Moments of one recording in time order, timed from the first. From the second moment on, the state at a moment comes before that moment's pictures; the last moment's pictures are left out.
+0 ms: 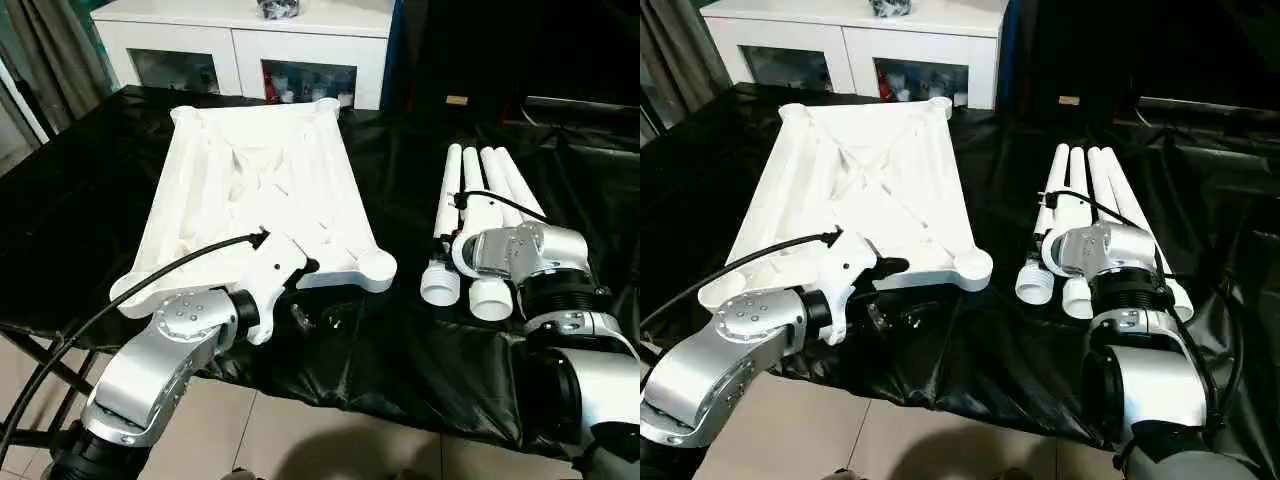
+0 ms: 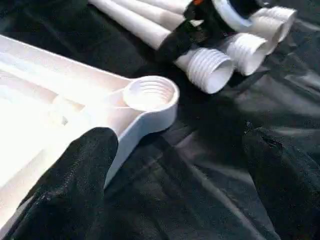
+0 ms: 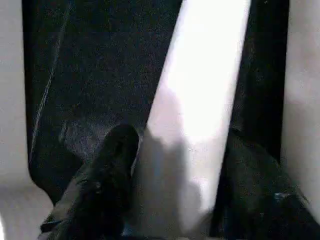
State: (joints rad) left arm -0.26 0.39 -0.26 -0.34 -0.22 0.73 -0.60; right arm -0.88 -0.25 -0.26 0.83 0.24 0.93 0.06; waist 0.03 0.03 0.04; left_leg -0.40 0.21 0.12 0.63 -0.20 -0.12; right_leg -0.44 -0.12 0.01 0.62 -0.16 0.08
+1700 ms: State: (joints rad) left arm -0.71 -0.13 0.29 -0.02 -0.76 0.95 -0.10; right arm -0.47 -0.31 -0.14 -0.14 0.68 0.89 0.68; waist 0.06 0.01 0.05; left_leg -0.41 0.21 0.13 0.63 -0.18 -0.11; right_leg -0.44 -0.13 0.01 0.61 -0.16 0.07
